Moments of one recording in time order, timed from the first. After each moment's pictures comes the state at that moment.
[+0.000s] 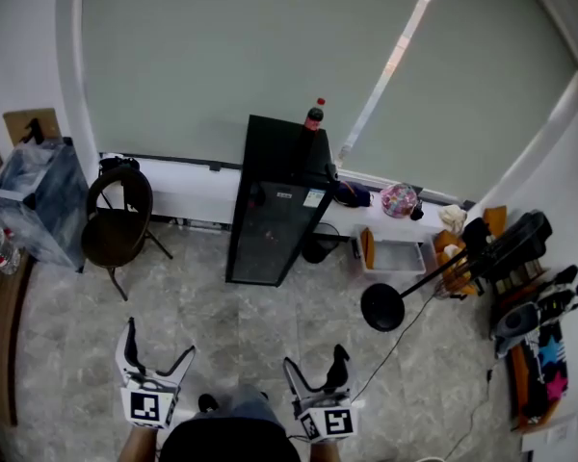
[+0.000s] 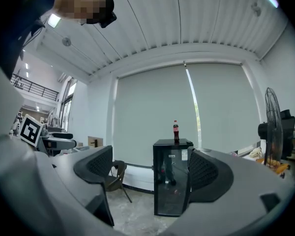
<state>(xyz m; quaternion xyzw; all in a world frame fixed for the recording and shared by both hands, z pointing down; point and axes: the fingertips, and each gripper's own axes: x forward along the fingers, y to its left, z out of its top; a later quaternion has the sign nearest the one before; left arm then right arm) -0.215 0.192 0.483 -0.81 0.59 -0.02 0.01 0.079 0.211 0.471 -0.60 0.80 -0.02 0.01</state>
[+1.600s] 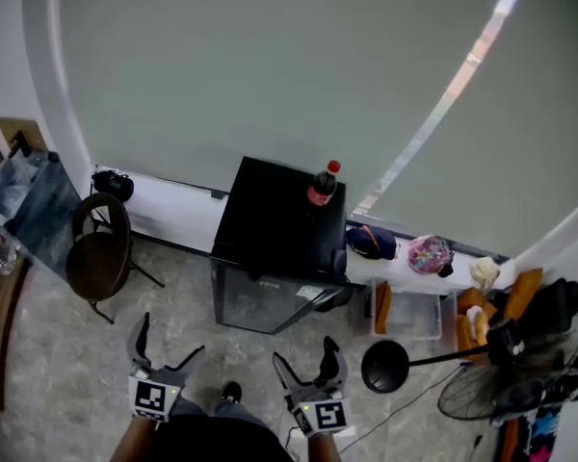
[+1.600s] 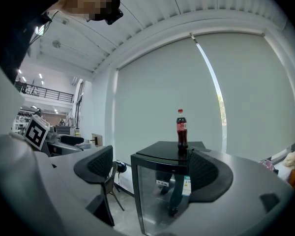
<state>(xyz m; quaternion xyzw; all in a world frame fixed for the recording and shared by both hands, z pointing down) -0.096 -0.172 0.506 -0.80 0.60 -0.09 -0.04 0.147 -0.197 0.476 -0.50 0.87 -0.03 -0.02</state>
